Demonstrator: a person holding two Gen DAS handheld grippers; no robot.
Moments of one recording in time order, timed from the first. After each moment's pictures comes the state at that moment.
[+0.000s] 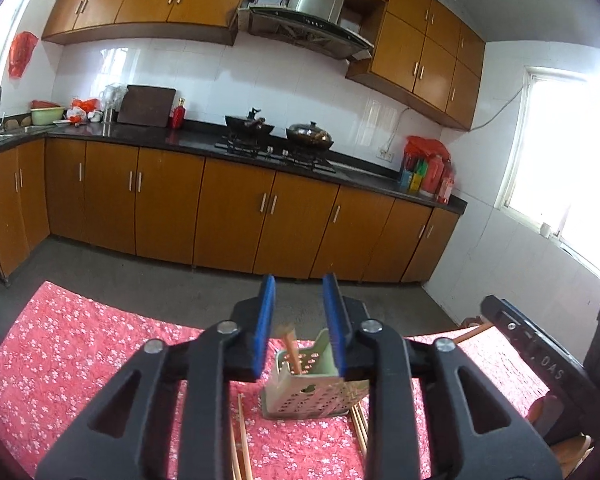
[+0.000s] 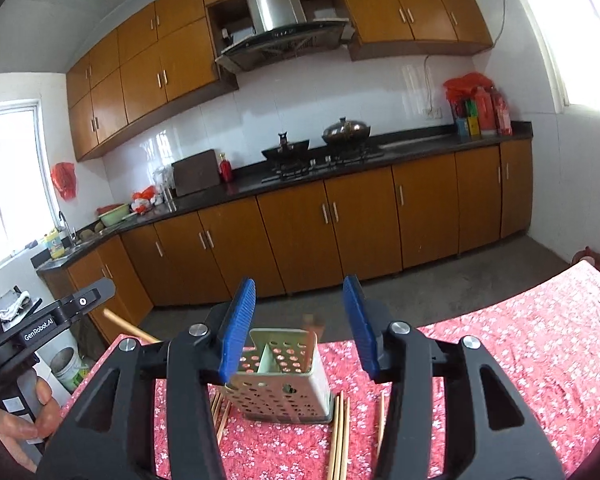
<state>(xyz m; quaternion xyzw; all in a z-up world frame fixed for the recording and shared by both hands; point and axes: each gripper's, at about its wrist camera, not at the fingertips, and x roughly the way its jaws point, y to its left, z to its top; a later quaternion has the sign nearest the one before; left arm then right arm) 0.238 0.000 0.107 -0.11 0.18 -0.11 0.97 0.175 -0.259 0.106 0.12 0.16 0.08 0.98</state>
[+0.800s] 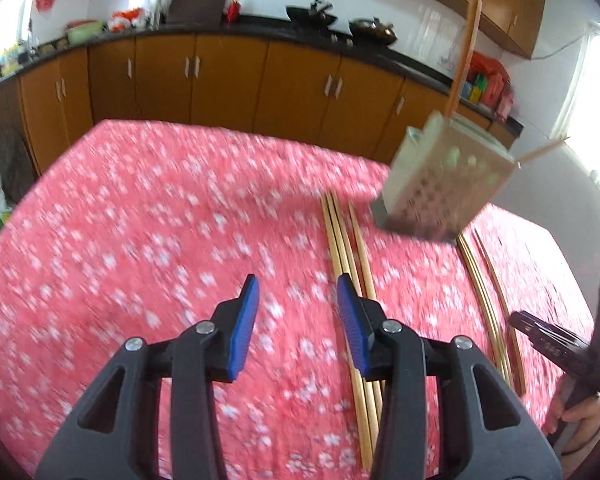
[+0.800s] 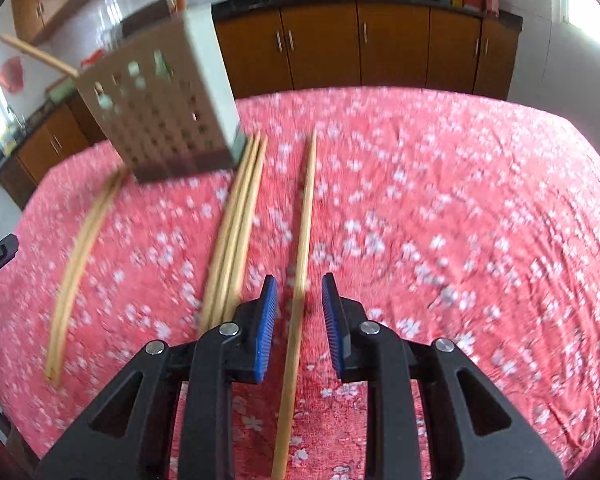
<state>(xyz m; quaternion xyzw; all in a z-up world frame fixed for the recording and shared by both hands) 0.177 0.063 -0.066 -0.10 0.37 -0.05 0.92 0.160 -0.267 -0.092 0.06 0.44 0.03 0.89</state>
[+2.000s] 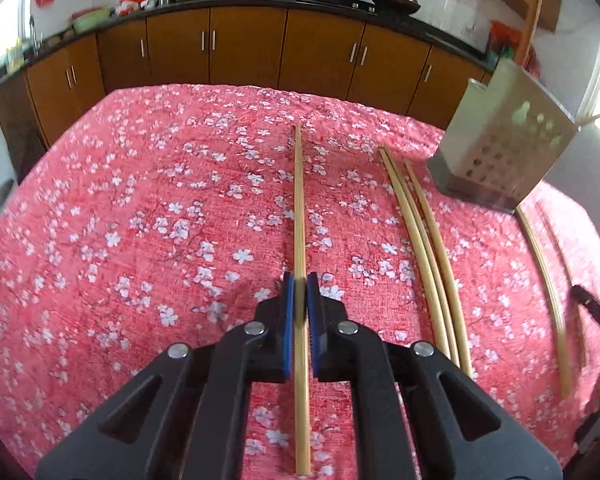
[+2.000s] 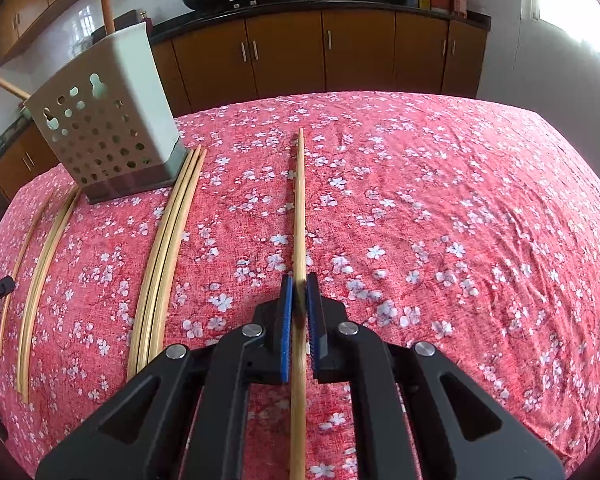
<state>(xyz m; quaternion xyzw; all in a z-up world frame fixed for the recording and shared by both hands) 0.206 0.083 -0.103 -0.08 0.42 0.00 0.90 0.161 -0.295 -0.099 0.06 0.42 -0.02 0.90</state>
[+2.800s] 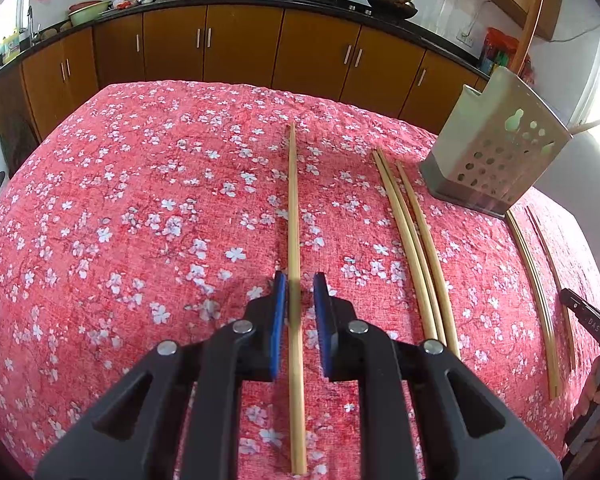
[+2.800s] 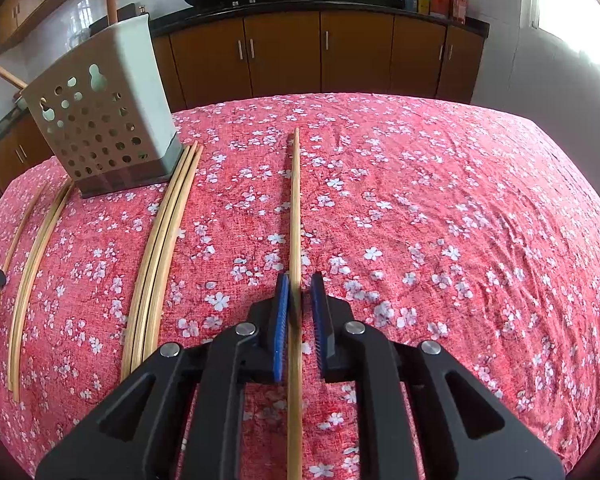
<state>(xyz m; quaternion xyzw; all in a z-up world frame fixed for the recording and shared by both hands) 0.204 0.086 -0.105 -0.09 0.42 -0.02 0.90 0.164 -0.292 -0.099 0.05 0.42 -0.03 0.90</state>
